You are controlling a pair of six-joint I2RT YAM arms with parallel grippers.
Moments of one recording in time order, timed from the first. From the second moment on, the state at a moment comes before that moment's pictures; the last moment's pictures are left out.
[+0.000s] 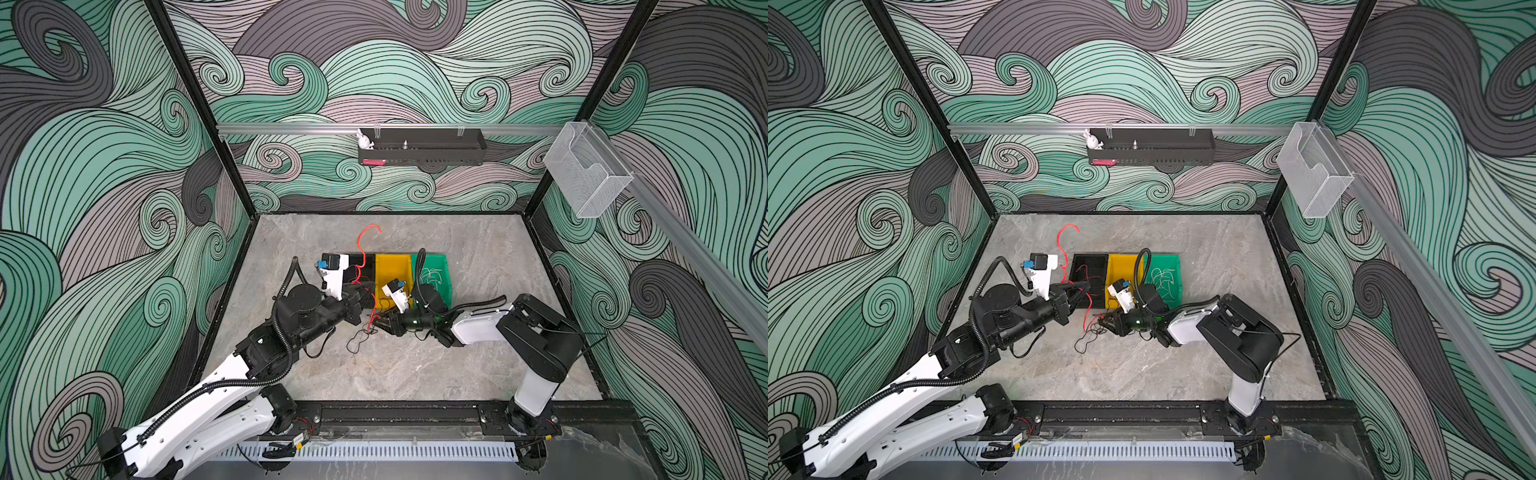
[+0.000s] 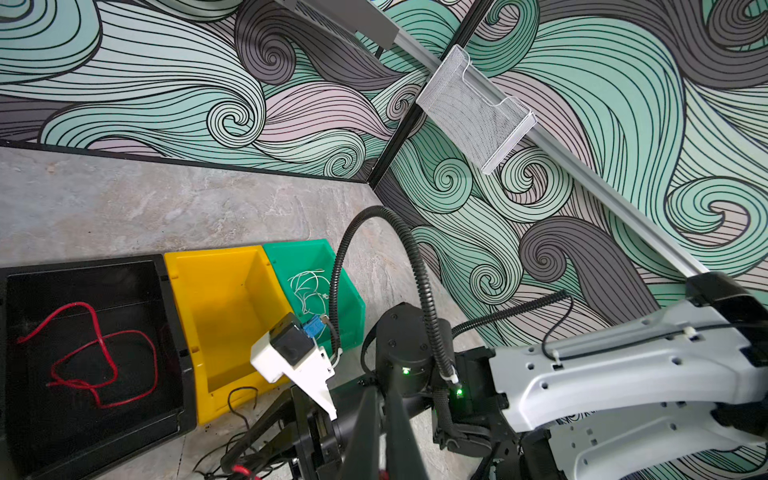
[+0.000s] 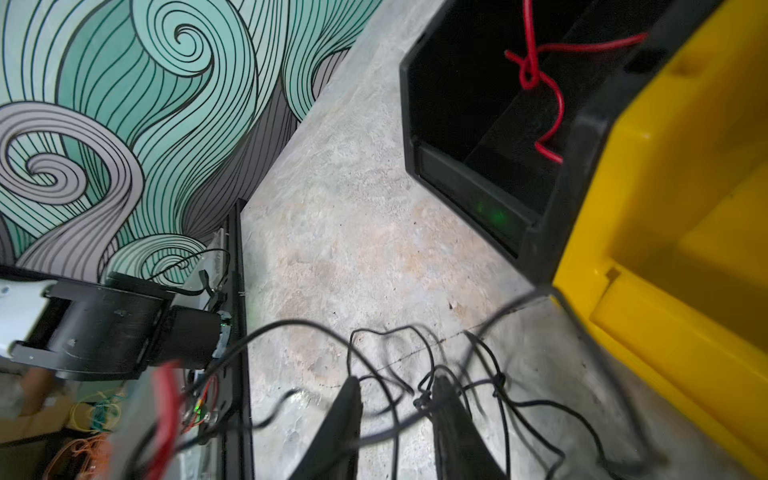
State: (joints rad) left arm -0.81 0.76 0.79 -0.22 -0.02 -0.57; right arm 0.80 1.78 0.68 0.60 -0.53 0.47
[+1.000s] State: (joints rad) left arm -0.81 0.64 0.85 -0.31 -0.19 -0.58; right arm 0.75 1.56 0.62 0.28 -0.37 0.48
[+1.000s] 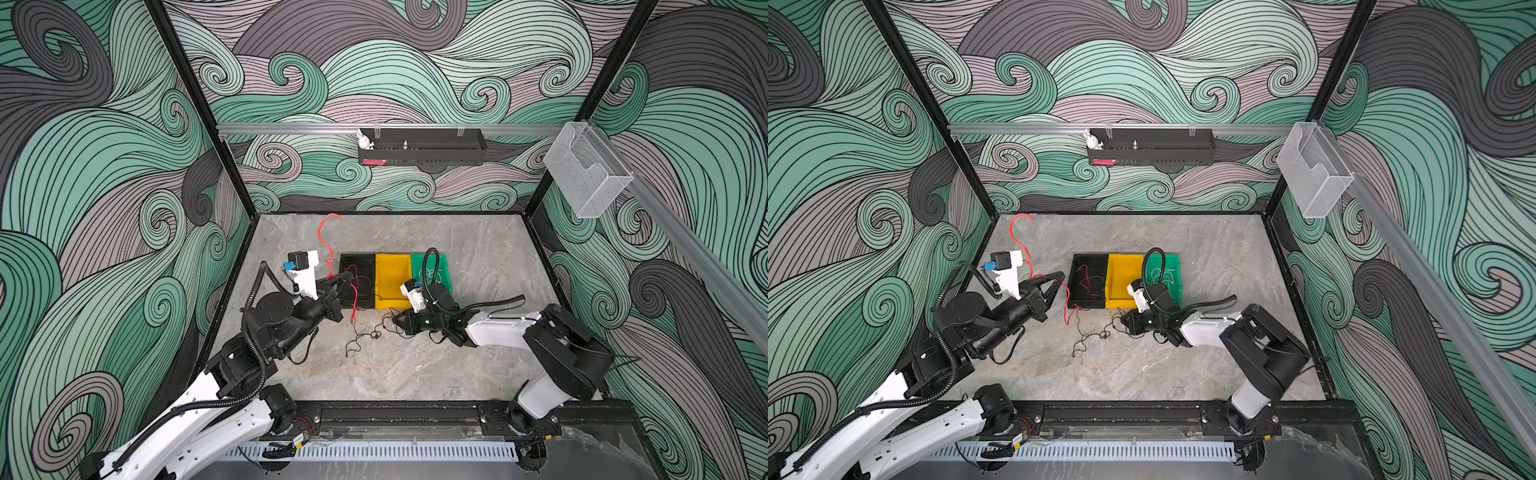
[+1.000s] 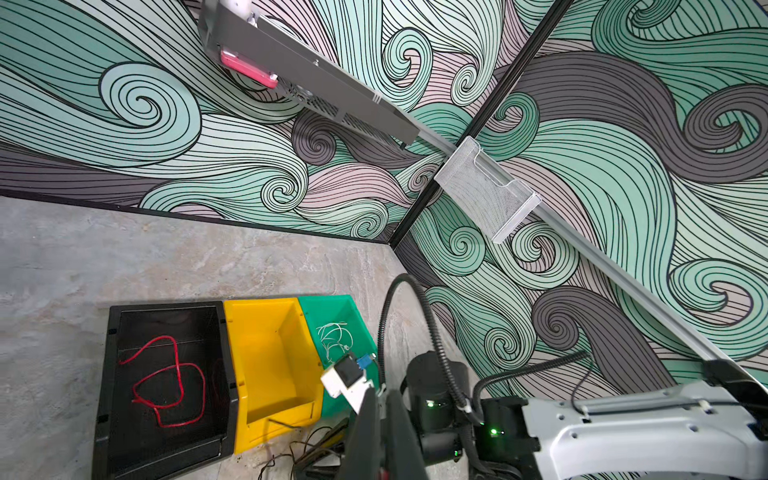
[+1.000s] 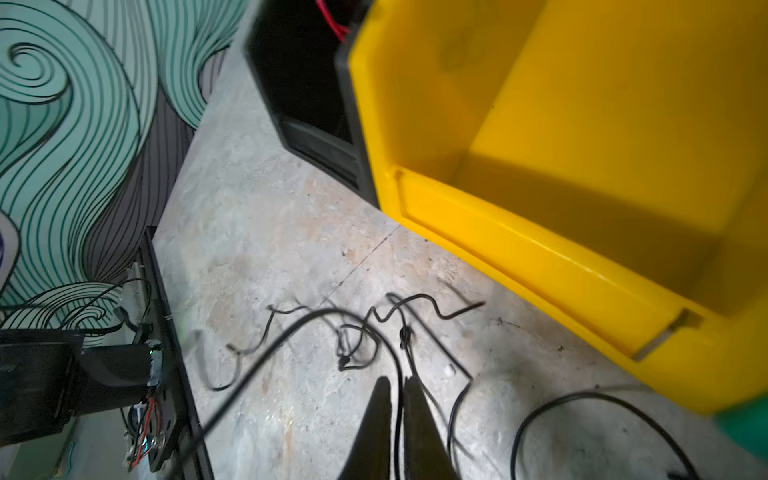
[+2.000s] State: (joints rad) left arm -0.81 0.70 0.88 -0.27 -0.19 -0.62; right arm 0.90 1.69 0.68 0.60 -0.48 0.48
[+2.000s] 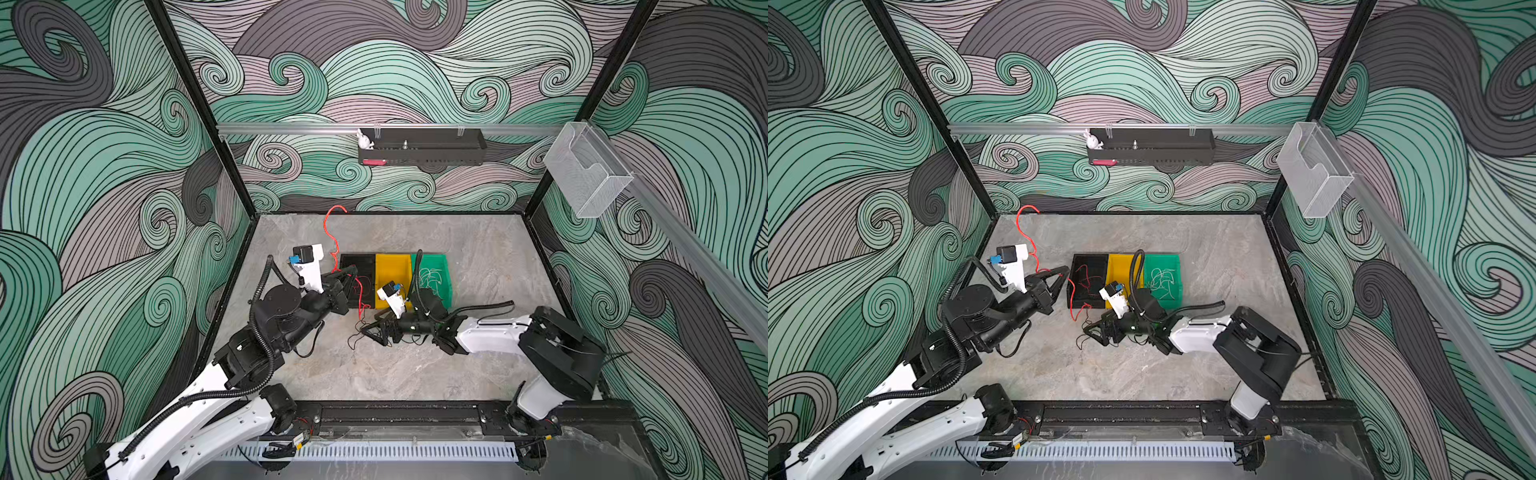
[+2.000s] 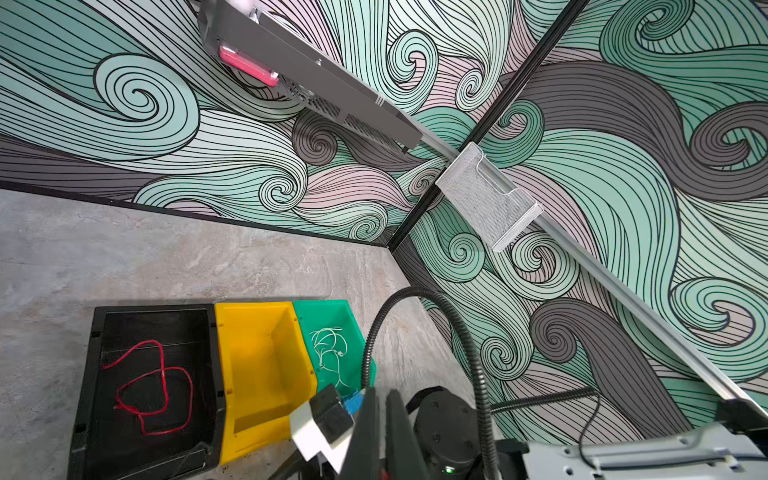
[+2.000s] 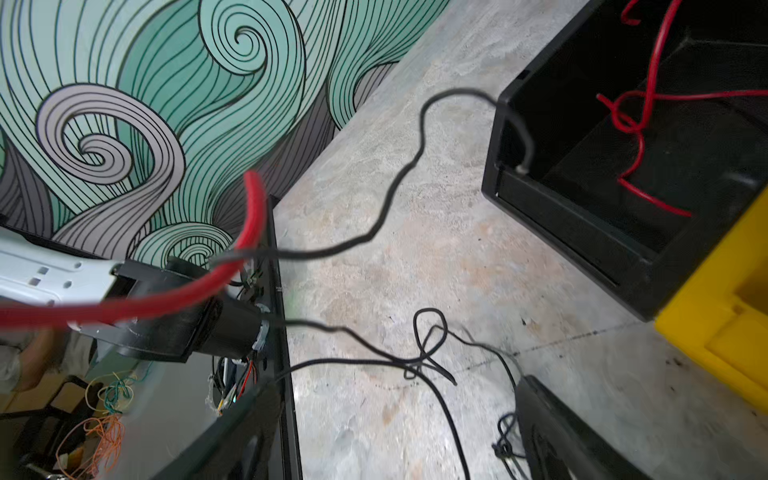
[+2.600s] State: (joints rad) left arm -0.80 0.70 0.87 -0.24 -0.20 -0.62; right arm 0.93 1.83 0.74 0.74 -0.50 0.59
